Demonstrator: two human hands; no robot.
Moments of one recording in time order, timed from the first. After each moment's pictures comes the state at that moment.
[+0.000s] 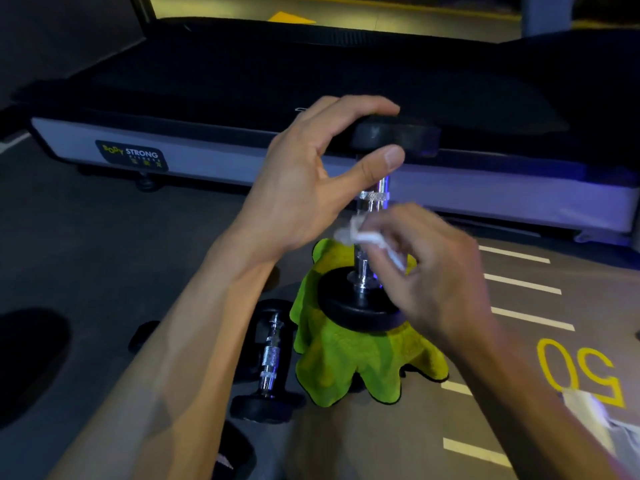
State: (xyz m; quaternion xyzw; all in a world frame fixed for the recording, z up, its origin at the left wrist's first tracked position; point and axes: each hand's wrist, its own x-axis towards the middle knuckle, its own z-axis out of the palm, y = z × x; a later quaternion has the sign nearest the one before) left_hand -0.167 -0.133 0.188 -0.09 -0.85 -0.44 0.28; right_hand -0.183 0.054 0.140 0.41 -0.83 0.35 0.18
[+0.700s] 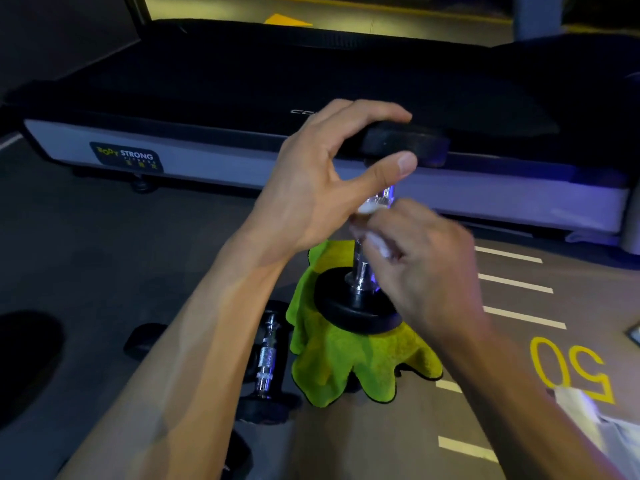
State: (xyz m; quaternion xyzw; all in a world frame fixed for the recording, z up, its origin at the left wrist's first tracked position) left_hand -0.169 -0.119 0.195 -0.10 -0.84 -0.46 0.27; right_hand -0.181 0.047 0.147 0.39 -0.83 0.31 0.25
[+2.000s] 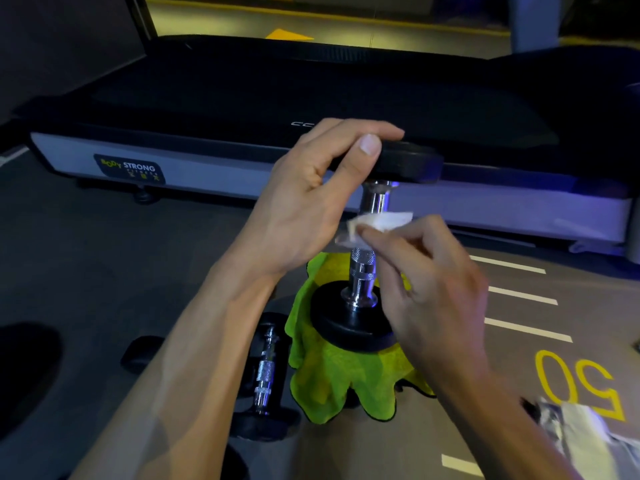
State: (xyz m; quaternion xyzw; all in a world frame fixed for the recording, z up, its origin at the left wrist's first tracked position) left_hand -0.165 -0.119 0.198 -0.09 -0.82 -0.50 0.25; right_hand -0.174 0.054 0.131 0.33 -0.82 0.31 0.35
